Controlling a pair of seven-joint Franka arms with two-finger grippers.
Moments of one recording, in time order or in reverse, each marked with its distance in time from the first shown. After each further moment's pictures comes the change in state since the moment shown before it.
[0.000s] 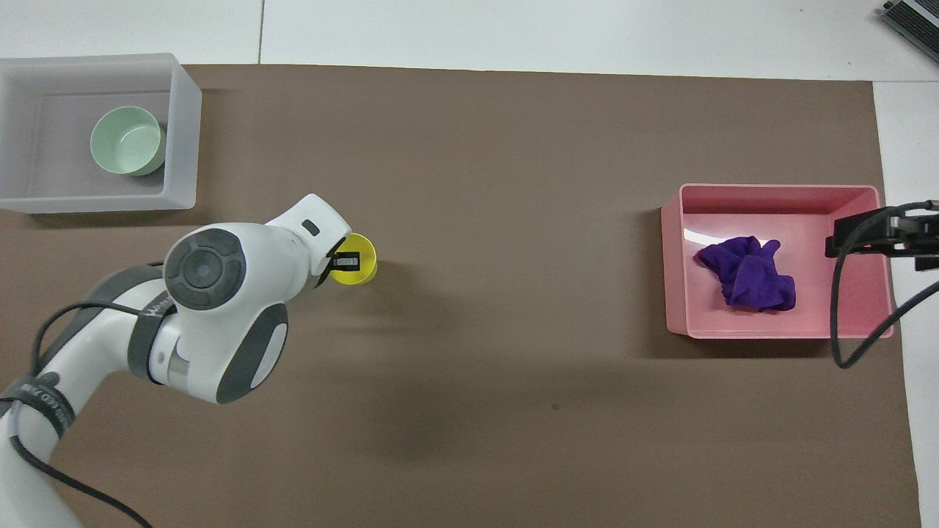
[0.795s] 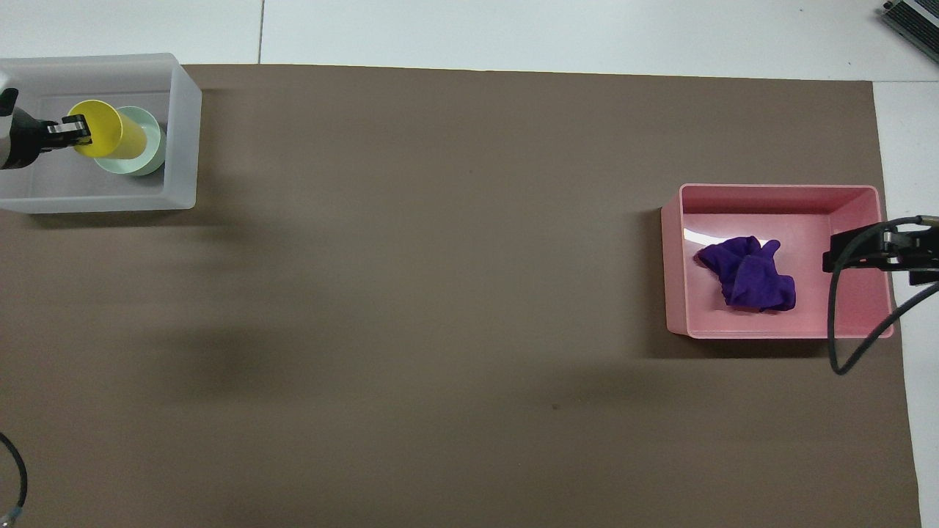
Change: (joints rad) left arm 0.403 0.244 0.004 0.369 -0.118 -0.004 0.320; right arm -0.018 -0.018 -0.003 -0.042 -0.001 0.003 -0.028
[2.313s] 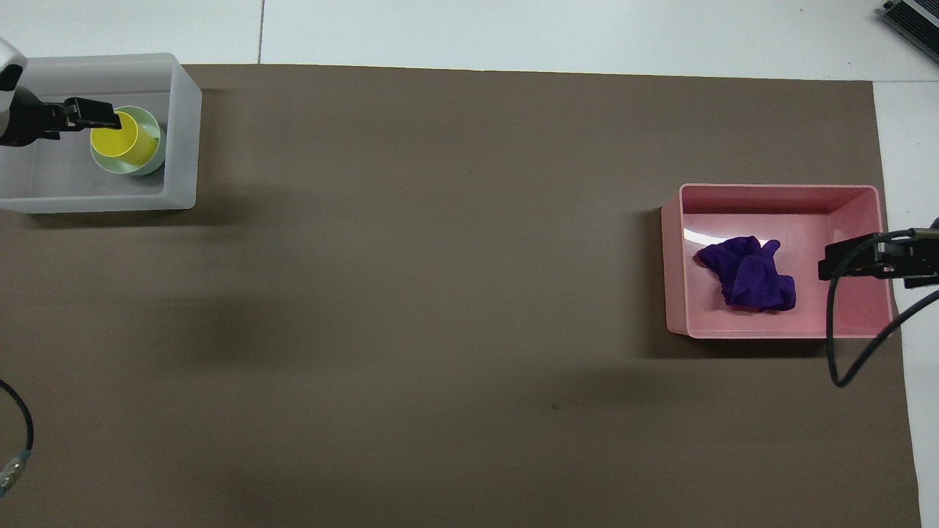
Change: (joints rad) left arm -0.014 0.054 -0.024 0.164 -0.045 -0.231 0.114; right arm 0.000 -0.013 0.001 -0.028 -0.001 0.008 -0.043
